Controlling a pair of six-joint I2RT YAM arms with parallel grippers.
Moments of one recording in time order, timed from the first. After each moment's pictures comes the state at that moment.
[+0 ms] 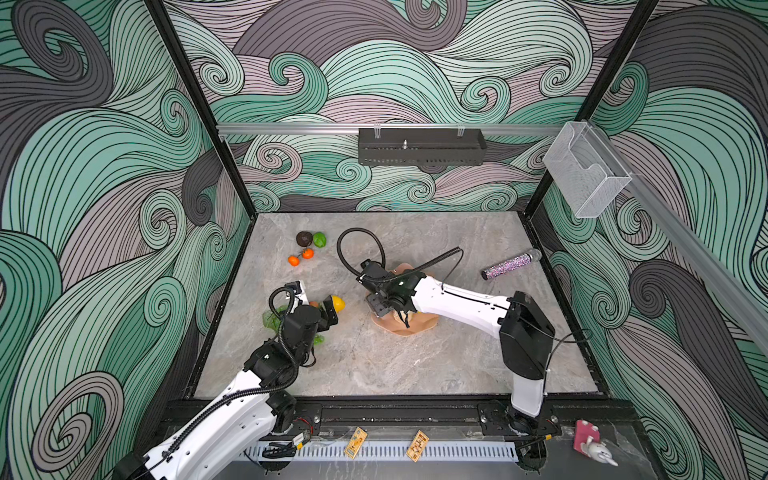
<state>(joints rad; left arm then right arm) -0.58 0.68 0.43 -0.31 -0.54 -0.57 1.00 1.88 1.53 -0.76 0.34 0.25</state>
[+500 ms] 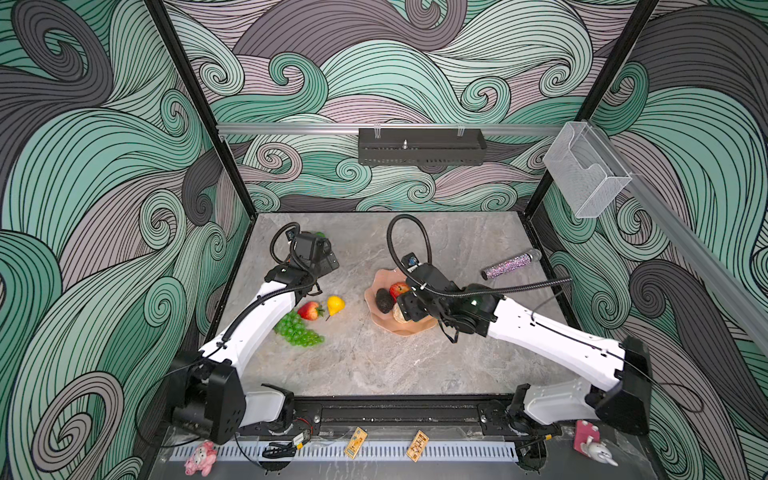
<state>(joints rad) -0.27 1.36 1.06 -0.52 -0.31 -0.67 0.99 1.33 1.17 -0.70 0.36 0.30</state>
